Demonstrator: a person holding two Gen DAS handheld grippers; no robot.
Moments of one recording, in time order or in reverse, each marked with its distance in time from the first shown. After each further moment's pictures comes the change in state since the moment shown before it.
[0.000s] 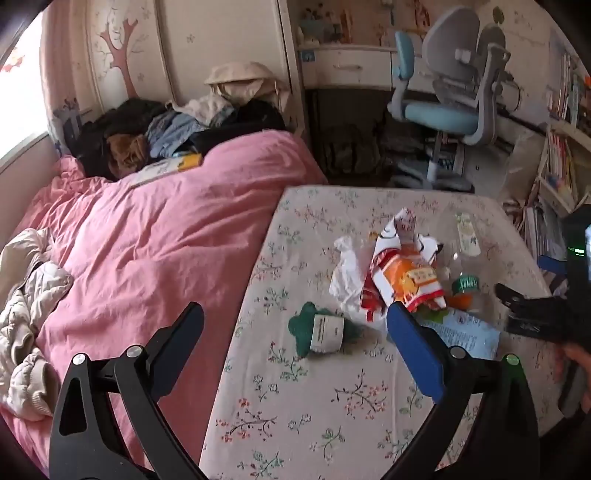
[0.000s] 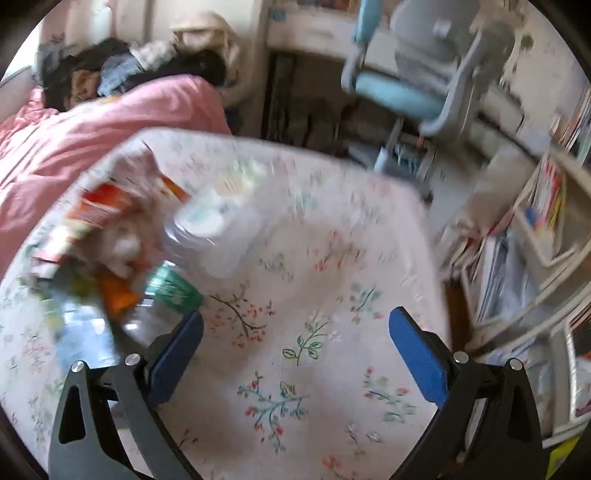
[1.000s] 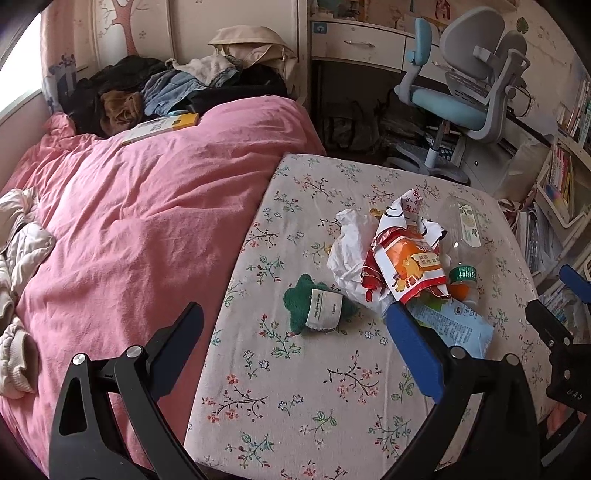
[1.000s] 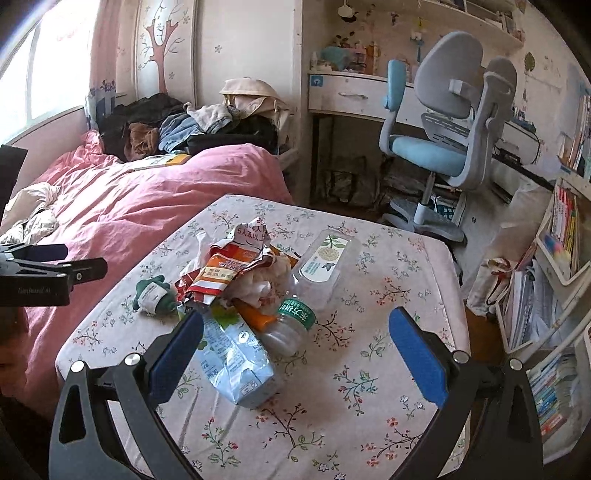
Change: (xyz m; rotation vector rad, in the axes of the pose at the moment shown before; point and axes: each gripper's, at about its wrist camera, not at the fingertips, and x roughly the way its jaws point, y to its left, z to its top) left arm 0.019 0.012 -0.006 -0.088 0.137 -0.068; right arm -0.078 0.016 -0.009 0.029 -0.173 0.211
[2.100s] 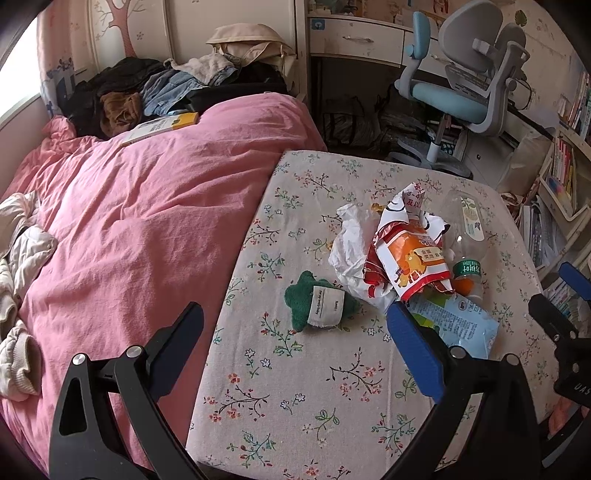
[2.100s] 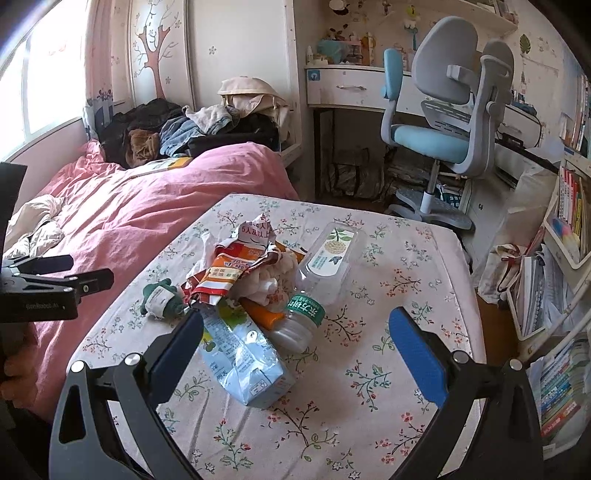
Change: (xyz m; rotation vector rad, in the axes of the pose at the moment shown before) left arm 0.003 -0.004 -0.002 0.018 0.011 0.019; right arm 0.002 -0.006 0.003 0.044 0.012 0.039
